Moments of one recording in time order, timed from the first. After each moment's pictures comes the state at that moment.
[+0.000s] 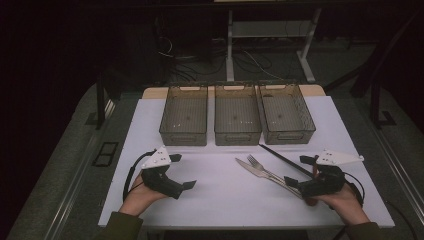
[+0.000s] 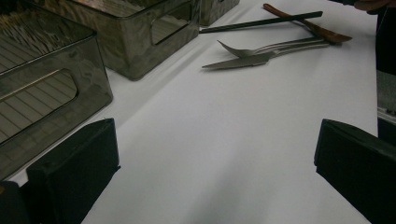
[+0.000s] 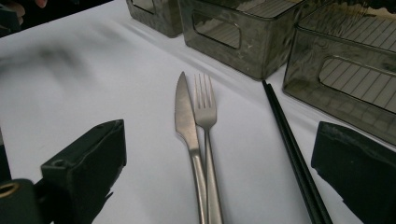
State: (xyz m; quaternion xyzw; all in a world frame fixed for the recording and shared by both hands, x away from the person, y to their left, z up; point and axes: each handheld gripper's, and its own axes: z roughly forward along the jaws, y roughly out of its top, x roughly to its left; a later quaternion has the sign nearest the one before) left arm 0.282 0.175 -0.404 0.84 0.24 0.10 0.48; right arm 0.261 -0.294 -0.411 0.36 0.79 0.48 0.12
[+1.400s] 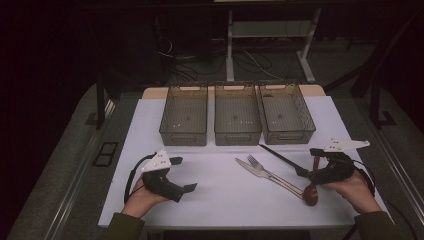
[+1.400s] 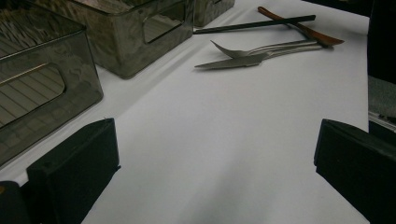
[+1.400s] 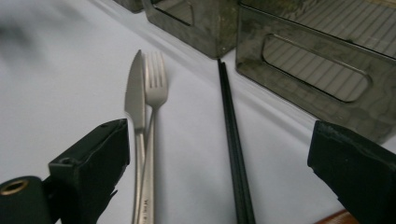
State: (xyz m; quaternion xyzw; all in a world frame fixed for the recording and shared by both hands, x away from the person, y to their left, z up) left arm 0.276 0.174 -0.409 0.83 0.25 0.09 0.49; right arm 0.292 -0.326 -0.408 0.37 0.81 0.43 0.12
